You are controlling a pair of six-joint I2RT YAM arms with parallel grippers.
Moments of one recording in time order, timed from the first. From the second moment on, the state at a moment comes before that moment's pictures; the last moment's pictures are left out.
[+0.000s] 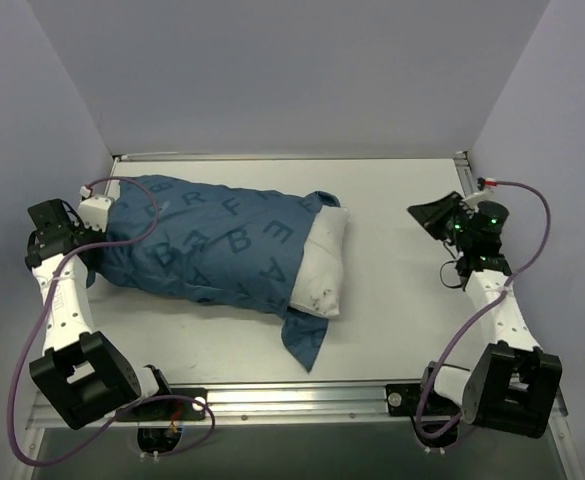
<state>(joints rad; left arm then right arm) 0.47 1.29 1.12 -0.70 0.12 0.63 -0.26 1.16 0.72 0.15 -0.54 0.76</state>
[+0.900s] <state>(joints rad) 0.43 1.25 1.13 -0.72 0.15 0.59 0.49 1.27 0.86 -0.26 -0.16 0.44</state>
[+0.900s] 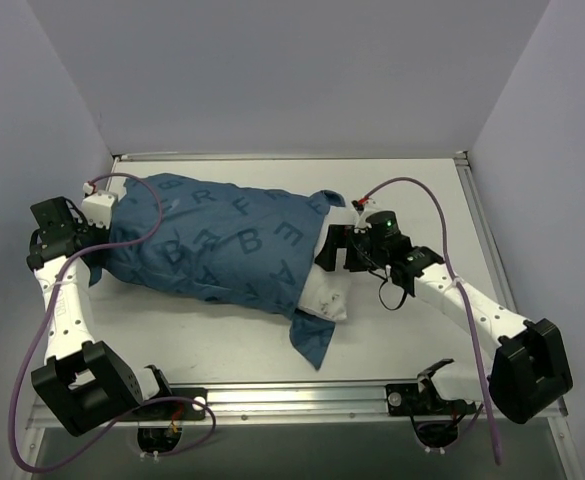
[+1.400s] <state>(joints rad) 0.43 1.25 1.13 -0.72 0.16 0.58 0.64 1.53 0.77 0.06 -0.15 0.55</state>
